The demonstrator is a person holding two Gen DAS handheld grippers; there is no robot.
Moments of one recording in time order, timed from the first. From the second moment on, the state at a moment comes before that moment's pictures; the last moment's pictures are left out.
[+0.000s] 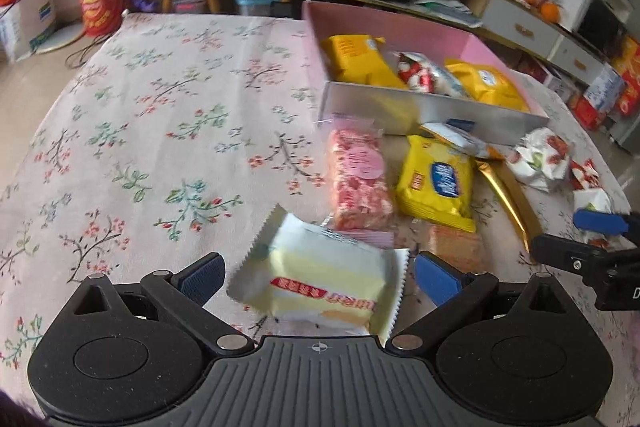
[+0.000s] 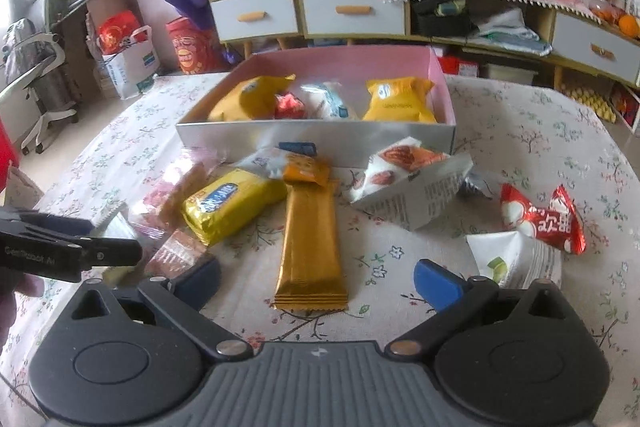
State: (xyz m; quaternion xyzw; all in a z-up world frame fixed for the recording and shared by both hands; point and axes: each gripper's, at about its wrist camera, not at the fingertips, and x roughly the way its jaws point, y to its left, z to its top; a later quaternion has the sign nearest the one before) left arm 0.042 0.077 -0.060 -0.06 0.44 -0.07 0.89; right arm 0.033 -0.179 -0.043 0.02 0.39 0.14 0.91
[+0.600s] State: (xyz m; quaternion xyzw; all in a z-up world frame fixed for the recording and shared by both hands) left arm 0.041 0.062 -0.065 0.01 0.44 -0.10 0.89; right arm 0.047 -0.166 -0.059 -0.03 0.38 0.13 0.92
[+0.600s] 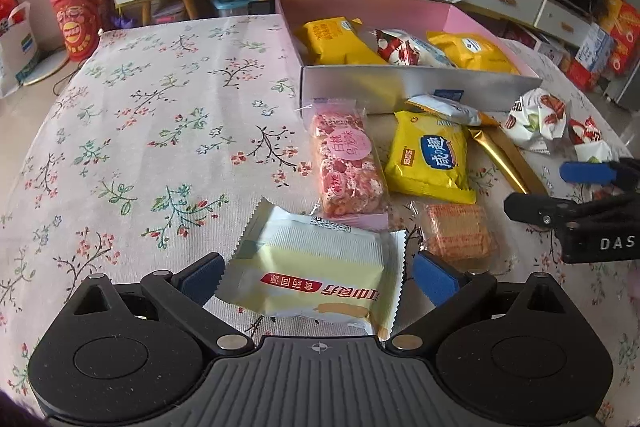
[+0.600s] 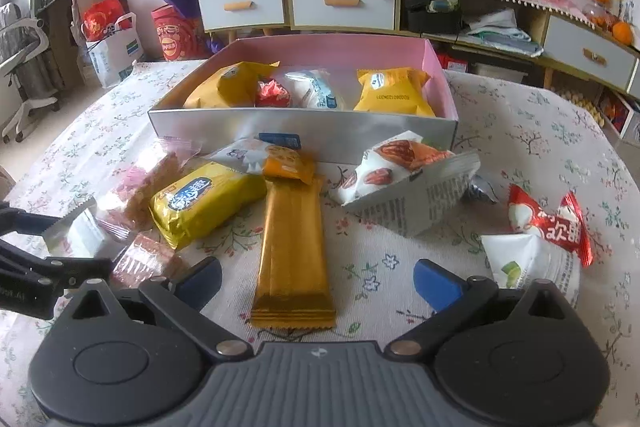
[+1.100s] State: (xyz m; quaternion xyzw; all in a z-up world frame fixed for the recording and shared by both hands) left arm 0.042 0.063 -0.057 0.01 0.44 -0.11 0.89; right arm 0.047 -0.159 -0.058 -0.06 0.36 0.14 0.92
